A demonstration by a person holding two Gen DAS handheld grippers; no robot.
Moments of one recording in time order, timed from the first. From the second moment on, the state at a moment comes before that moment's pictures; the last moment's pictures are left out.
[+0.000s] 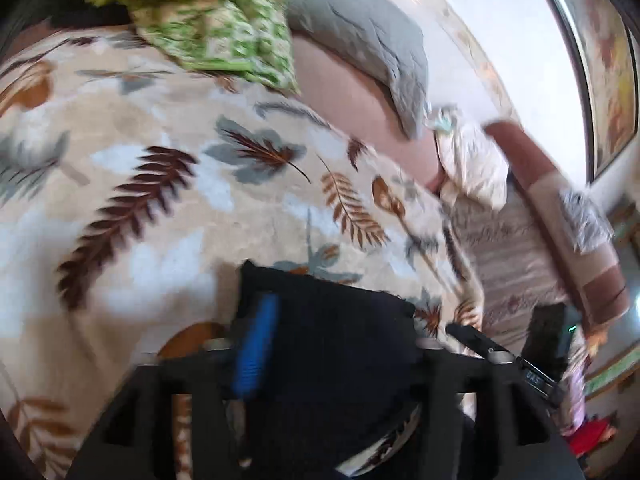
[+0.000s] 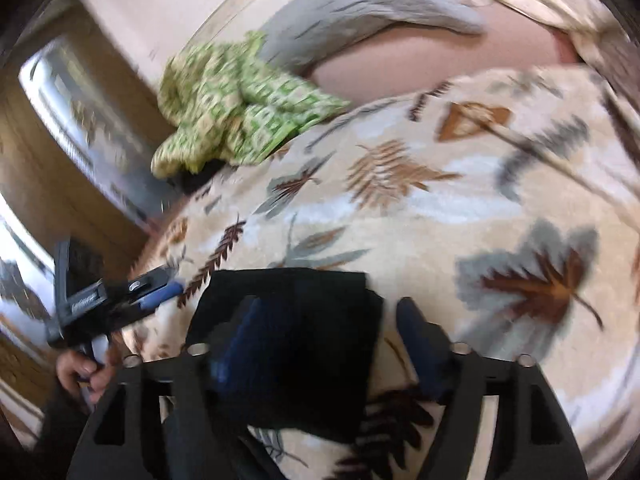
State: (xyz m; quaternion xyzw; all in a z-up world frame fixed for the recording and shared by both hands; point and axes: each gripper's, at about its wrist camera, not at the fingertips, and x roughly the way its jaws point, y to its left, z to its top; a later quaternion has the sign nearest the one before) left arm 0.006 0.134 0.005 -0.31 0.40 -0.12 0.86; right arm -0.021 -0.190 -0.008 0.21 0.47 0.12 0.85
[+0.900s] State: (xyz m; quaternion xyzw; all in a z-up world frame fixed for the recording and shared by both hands) left arm 0.022 0.098 -0.026 -0.29 0.47 -0.09 0.83; right arm 0.016 -0.196 -0.062 0.31 0.58 0.20 0.73
